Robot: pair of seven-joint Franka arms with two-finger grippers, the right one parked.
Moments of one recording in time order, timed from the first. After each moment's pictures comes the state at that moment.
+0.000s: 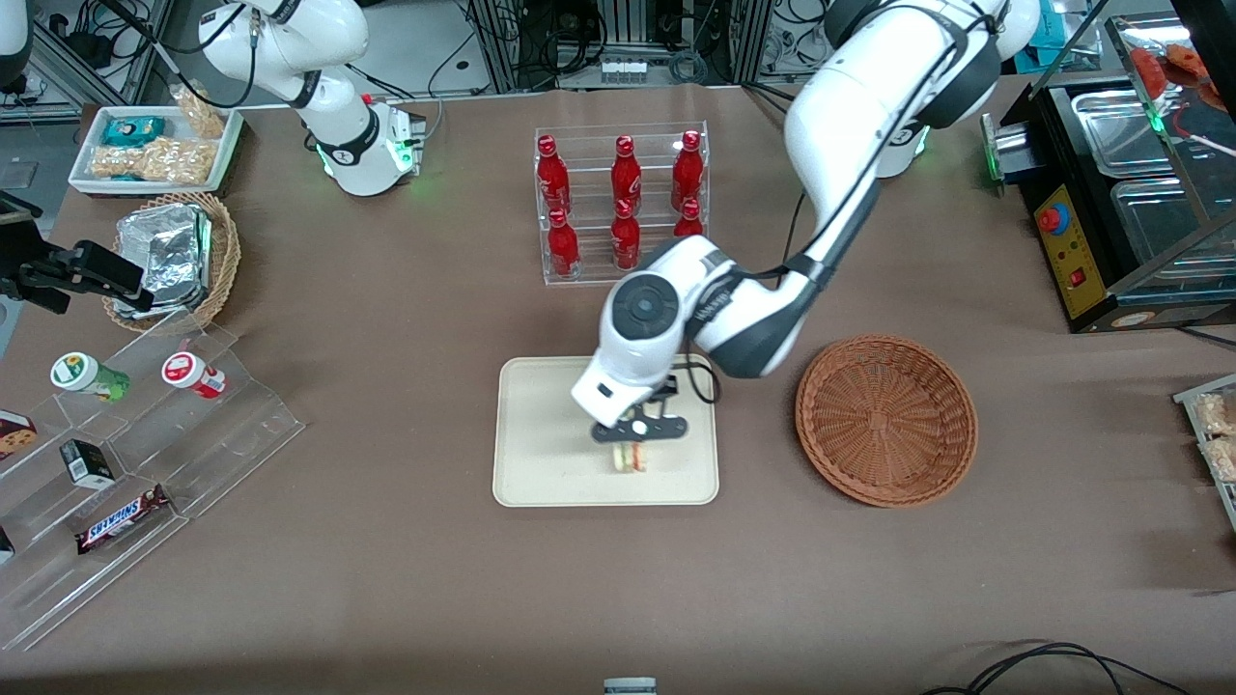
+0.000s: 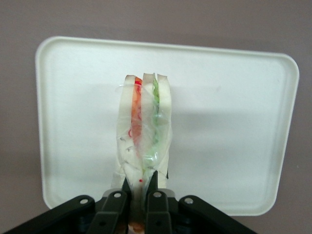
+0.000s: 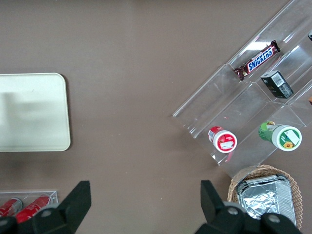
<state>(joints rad) -0.53 0.85 -0.33 -1.14 0.19 2.00 -0.86</state>
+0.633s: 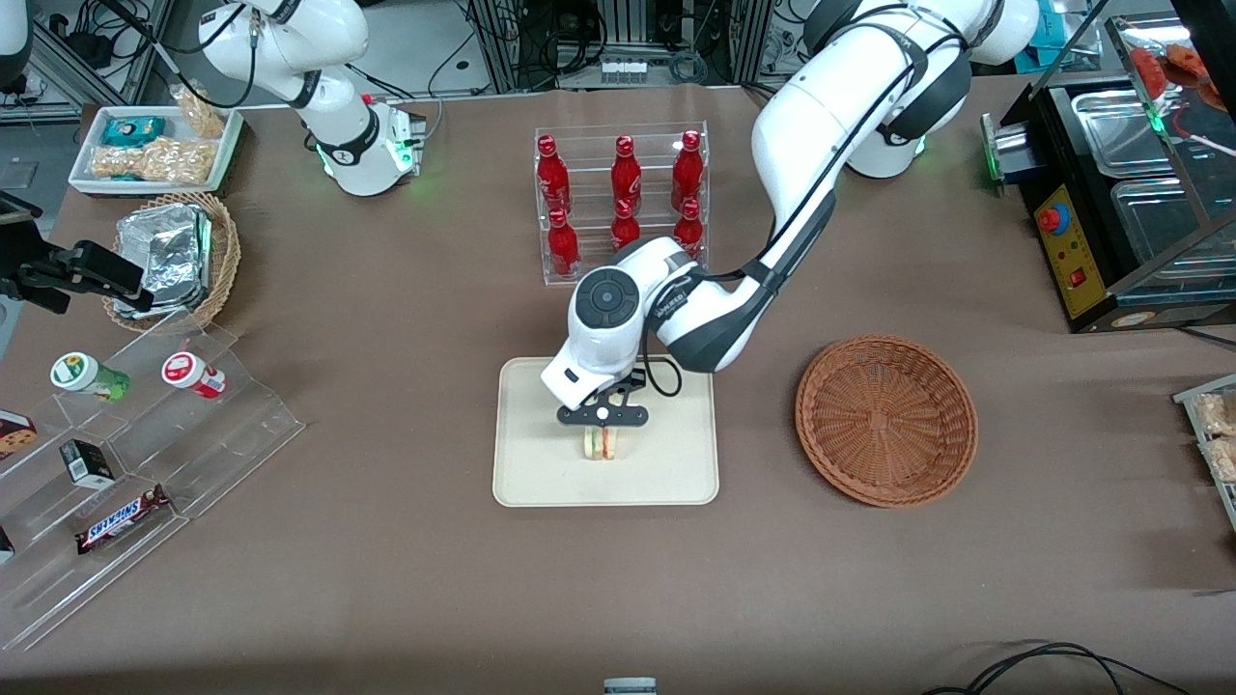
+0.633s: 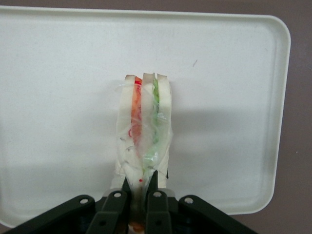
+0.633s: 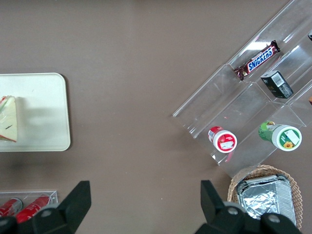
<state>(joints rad) -0.58 0.92 -0.32 -1.13 0.20 2.09 -0.87</state>
